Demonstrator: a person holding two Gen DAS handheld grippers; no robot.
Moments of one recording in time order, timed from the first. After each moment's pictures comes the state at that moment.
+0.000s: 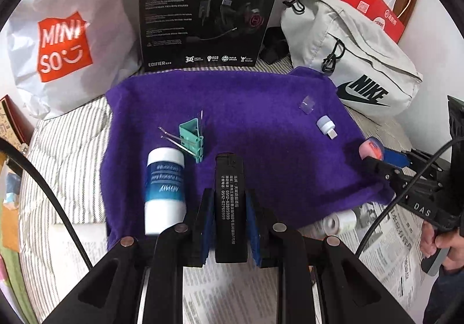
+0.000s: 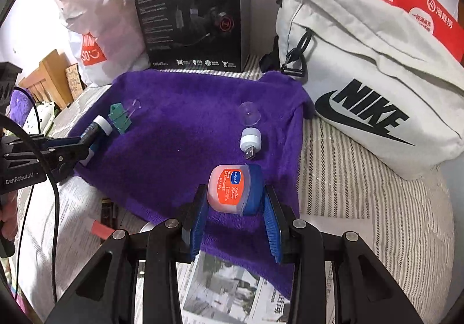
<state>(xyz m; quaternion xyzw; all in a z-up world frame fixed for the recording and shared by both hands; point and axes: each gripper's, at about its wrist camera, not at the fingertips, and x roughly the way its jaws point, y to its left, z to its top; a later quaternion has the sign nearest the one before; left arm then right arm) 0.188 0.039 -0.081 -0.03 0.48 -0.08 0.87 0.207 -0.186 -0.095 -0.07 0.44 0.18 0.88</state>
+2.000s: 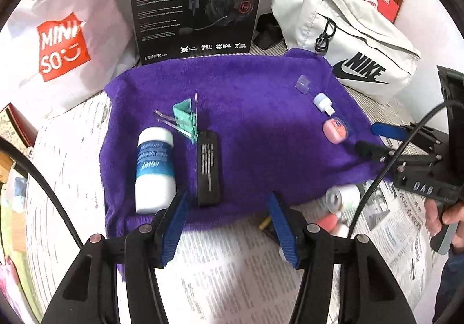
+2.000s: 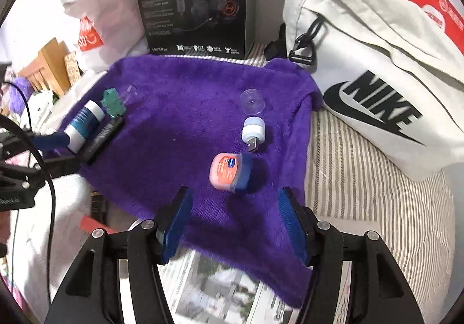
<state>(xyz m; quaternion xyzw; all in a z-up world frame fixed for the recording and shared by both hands) 0.167 0.033 -0.073 0.01 0.49 -0.08 0.87 0.211 -0.185 -0.105 -0.08 0.45 0.19 0.87</state>
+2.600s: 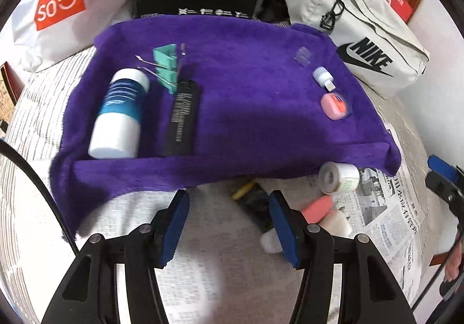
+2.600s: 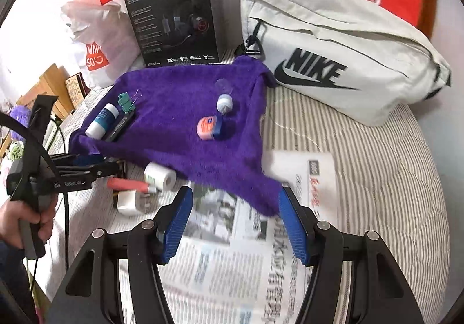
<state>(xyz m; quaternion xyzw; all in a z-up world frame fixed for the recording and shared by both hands) 0.162 0.012 -0.113 -0.05 0.53 -0.06 0.85 0.128 -0.248 -0.078 -0.03 0.44 0.16 0.88</state>
